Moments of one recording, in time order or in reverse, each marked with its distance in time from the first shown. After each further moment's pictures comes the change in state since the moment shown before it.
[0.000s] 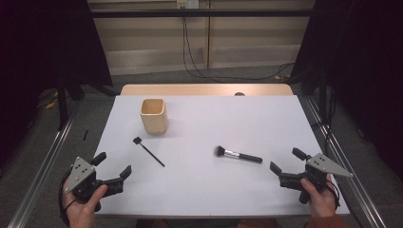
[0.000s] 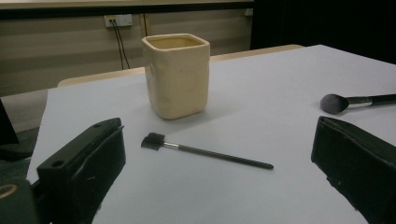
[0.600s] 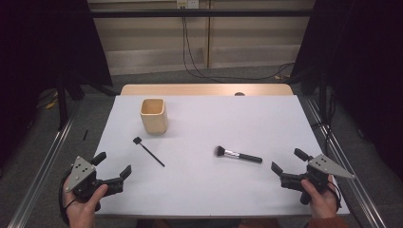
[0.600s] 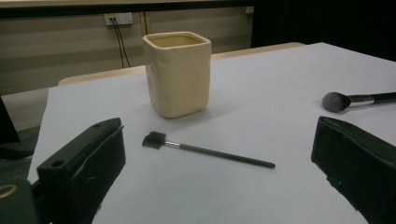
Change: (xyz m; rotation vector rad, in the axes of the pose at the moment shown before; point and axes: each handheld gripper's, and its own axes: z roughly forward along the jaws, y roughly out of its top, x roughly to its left) left arm 0.001 0.000 0.002 0.002 -0.002 -0.008; right arm 0.000 -0.001 -0.004 -0.001 -0.022 0.007
